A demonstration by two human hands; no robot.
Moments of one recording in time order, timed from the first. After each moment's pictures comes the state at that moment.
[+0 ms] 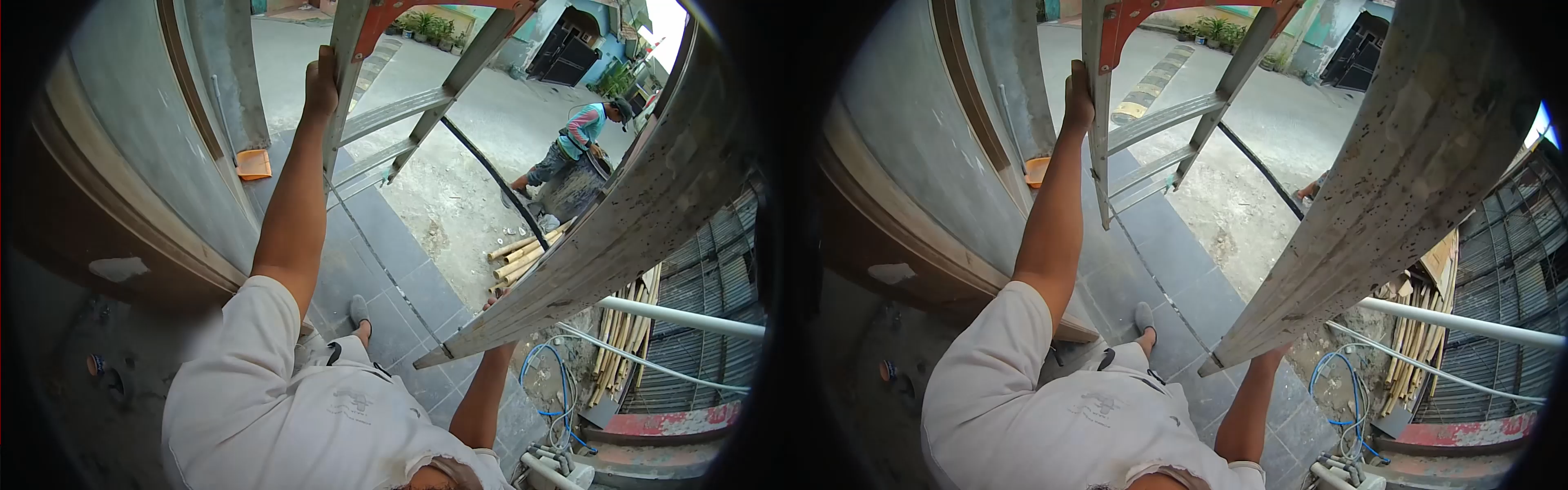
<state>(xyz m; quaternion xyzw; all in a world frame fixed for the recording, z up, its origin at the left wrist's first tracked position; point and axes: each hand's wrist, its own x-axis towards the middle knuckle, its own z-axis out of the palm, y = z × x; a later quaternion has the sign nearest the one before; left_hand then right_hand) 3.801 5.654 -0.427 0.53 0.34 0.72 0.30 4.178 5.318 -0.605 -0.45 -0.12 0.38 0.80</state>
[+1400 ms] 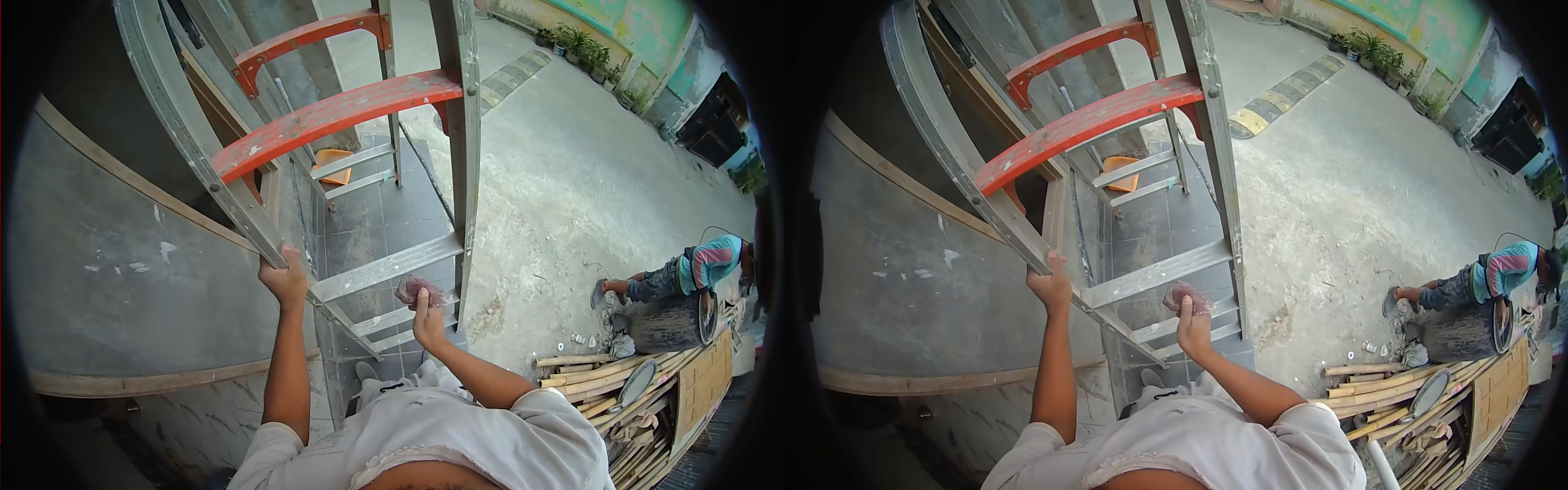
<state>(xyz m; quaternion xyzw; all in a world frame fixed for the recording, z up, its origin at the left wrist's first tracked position) 4.074 5.706 -0.972 0.35 0.72 0.60 -0.02 4.338 5.721 -1.064 -0.46 -0.58 0.52 0.42</state>
